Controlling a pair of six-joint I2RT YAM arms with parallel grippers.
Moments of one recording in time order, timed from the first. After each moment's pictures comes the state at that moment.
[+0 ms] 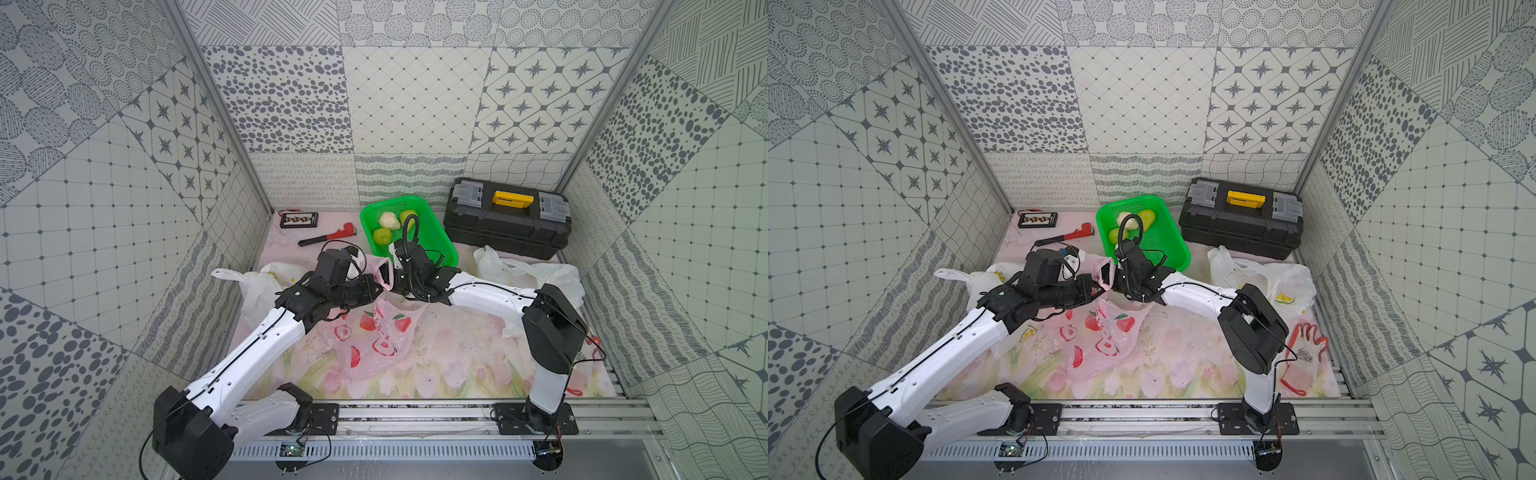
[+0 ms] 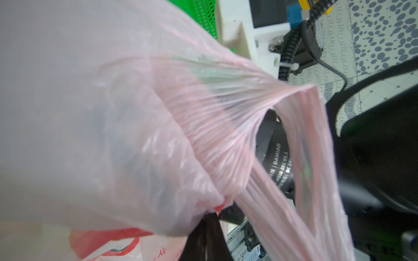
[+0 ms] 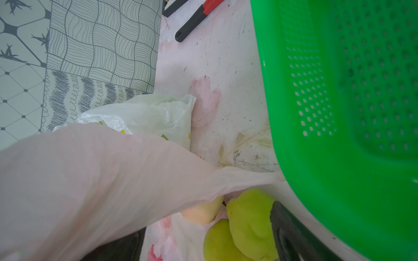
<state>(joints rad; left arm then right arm) -0.53 1.10 0.94 -0.54 0.35 -0.72 0.84 1.82 1.32 -0.13 -0.18 0.91</state>
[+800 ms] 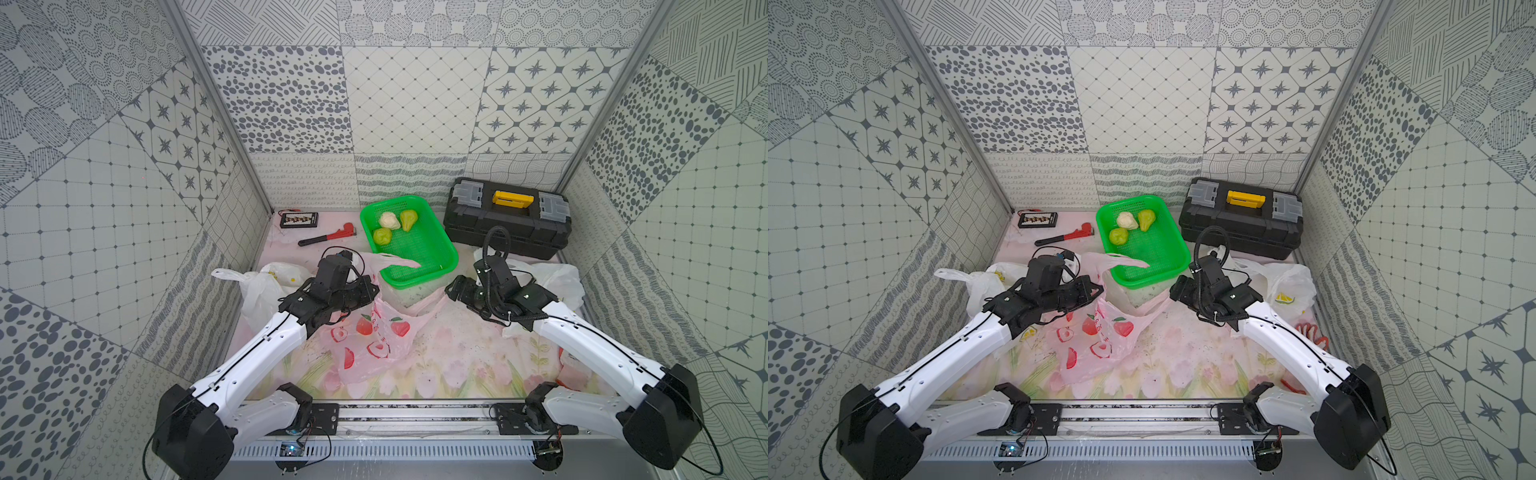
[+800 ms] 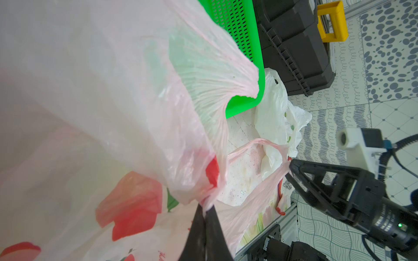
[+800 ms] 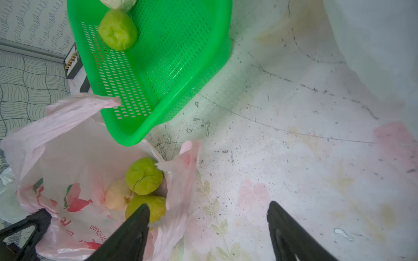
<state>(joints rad) -0.52 1.10 0.85 -0.43 0.27 -0.80 0.59 1.21 0.91 -0.58 -0.04 0.98</state>
